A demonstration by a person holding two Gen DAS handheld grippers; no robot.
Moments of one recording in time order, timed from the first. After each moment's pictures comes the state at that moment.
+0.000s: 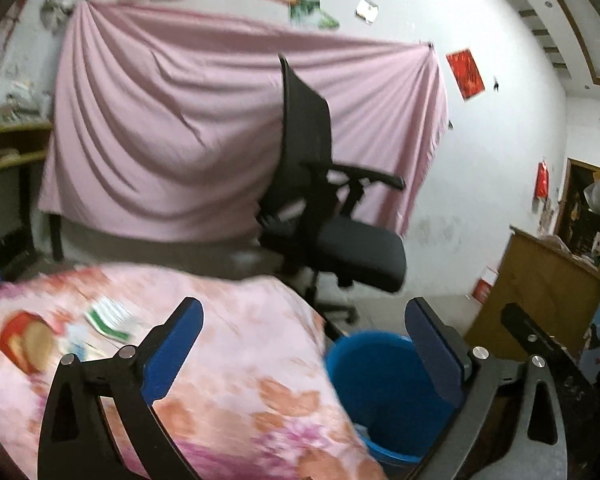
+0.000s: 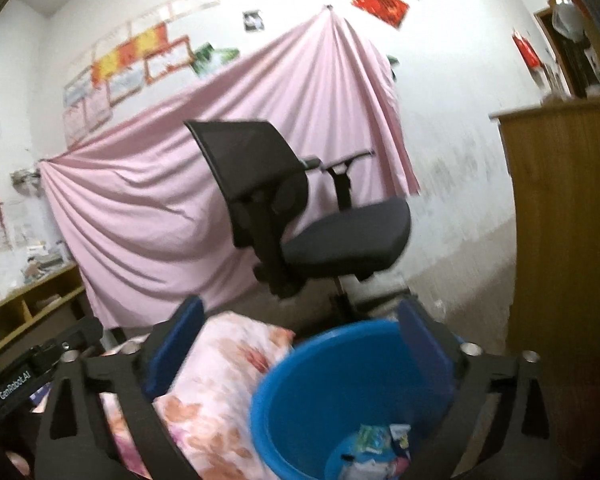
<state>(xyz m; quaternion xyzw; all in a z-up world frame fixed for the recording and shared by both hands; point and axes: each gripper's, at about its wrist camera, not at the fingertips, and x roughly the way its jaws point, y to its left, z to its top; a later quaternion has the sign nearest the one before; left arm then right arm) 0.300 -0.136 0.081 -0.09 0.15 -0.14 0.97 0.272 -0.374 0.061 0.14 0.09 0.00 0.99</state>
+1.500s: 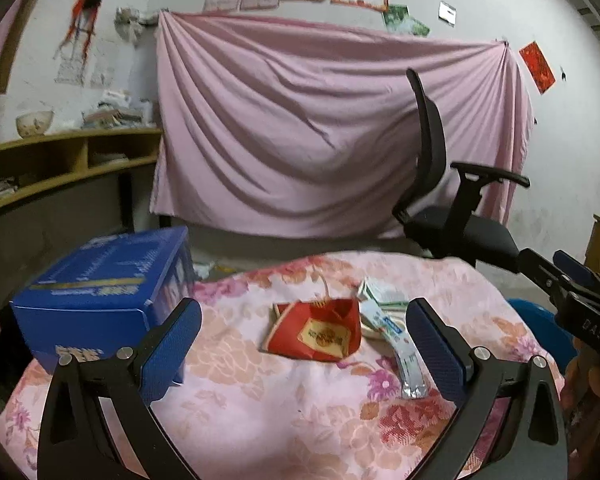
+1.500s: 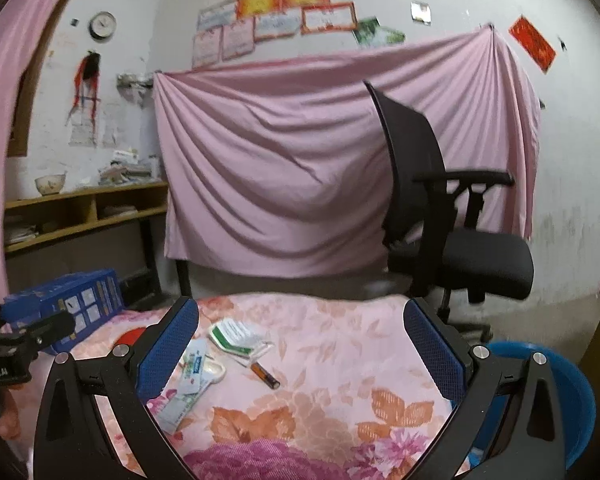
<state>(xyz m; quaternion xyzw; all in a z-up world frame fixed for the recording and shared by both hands) 0.248 0.077 0.021 -0.06 0.19 0.00 0.98 0.298 -0.156 0.045 -0.02 0.13 0.15 0.98</state>
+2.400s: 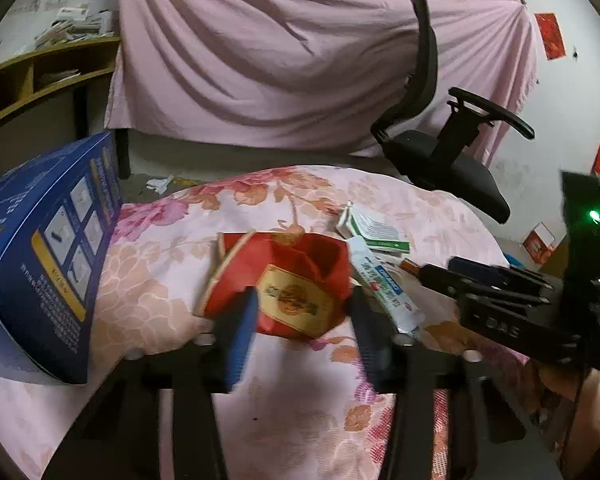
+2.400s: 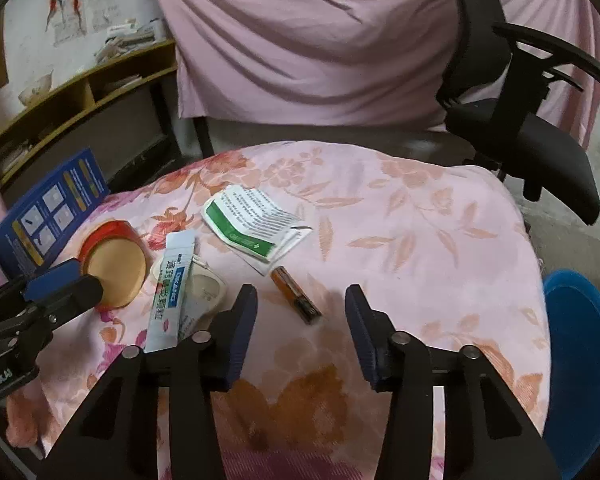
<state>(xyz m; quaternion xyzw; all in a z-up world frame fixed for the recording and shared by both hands) 0.326 0.071 -0.014 -0.09 0.34 -0.07 0.93 0.388 -0.106 -0.017 -0.07 0.40 0.20 0.89</state>
